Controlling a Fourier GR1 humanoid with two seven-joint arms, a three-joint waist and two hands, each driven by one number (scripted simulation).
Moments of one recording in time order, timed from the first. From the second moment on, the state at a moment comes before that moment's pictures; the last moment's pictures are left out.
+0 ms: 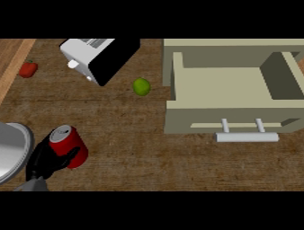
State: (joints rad) left arm -0.16 0.15 0.35 -0.79 0.23 -0.41 -0.34; right arm 0.42 -0.04 -0.77 -2.21 -0.55 0.55 0.23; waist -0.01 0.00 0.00
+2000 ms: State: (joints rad) left arm -0.51 0.00 -0.04 -1.42 0.25 0.27 0.10; right arm 0.47 -0.01 -0.69 -2.29 -0.55 0.47 0.23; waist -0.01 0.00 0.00
